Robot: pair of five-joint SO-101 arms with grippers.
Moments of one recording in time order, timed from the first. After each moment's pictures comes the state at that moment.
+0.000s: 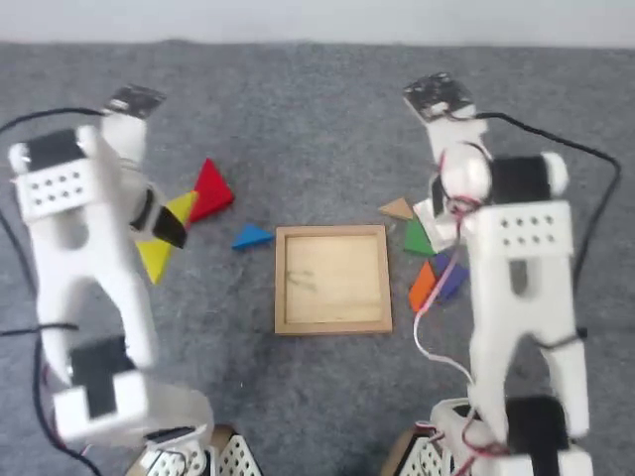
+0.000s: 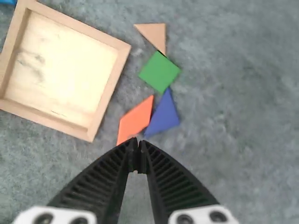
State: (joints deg) left arm -23.5 0.2 -0.8 98.3 -28.4; right arm -9.6 -16.9 -1.4 98.5 18.5
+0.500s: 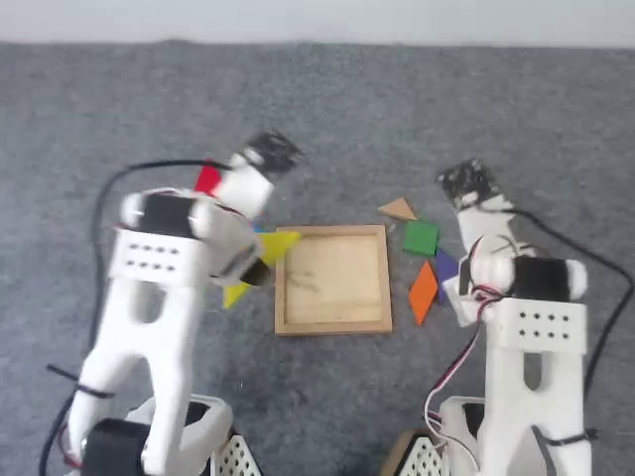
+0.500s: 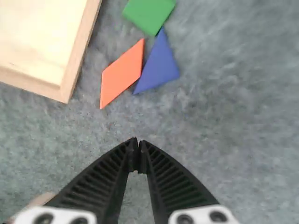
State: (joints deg) left arm 2.8 -23.8 28.1 83.6 -29.4; right arm 0.0 -43.0 40.4 85.5 26.3
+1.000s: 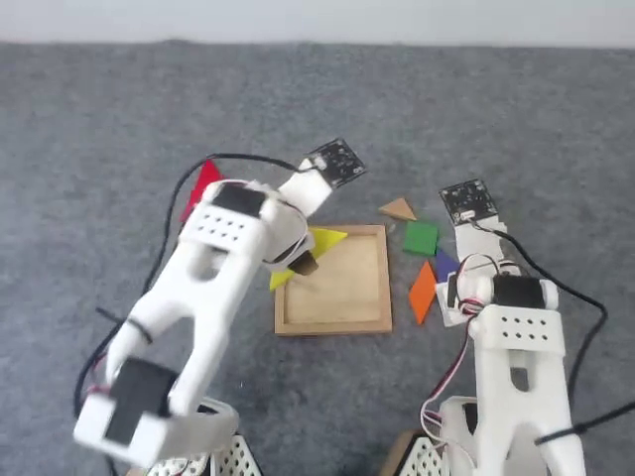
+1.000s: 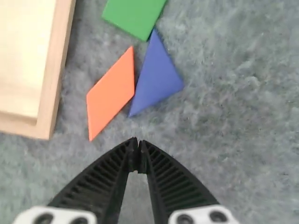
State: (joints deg) left arm 12.2 -5.1 26.3 66.2 -29.4; right arm 0.0 -43.0 57.6 65.1 17.8
